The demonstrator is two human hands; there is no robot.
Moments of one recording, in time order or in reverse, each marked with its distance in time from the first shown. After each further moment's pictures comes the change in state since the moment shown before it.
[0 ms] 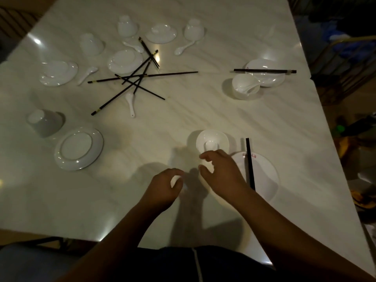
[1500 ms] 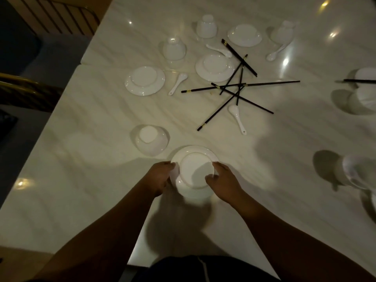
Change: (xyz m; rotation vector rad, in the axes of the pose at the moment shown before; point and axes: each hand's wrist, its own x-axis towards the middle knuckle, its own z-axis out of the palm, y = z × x) left_hand 0.113 -0.303 -0.315 -0.699 -0.058 -0.751; right_hand 0.158 -0.242 0.328 0.081 -0.194 0.382
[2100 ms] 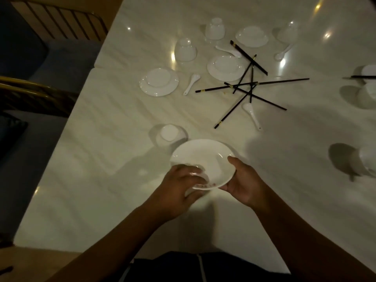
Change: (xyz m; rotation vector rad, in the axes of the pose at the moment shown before) left_hand -0.064 -0.025 -0.077 0.835 -0.216 1.233; right_hand -0.041 -0.054 0.011 1.323 -0.209 0.248
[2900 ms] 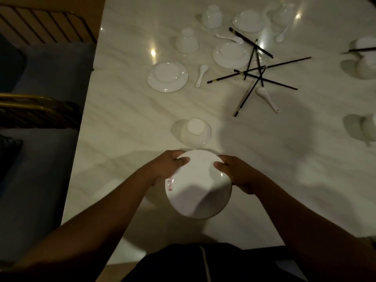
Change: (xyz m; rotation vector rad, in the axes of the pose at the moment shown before) left_hand 0.004 -0.119 -0.092 -0.515 -0.378 -0.712; right_hand 0.029 0.075 0.092 -0.872 0.055 -0.196
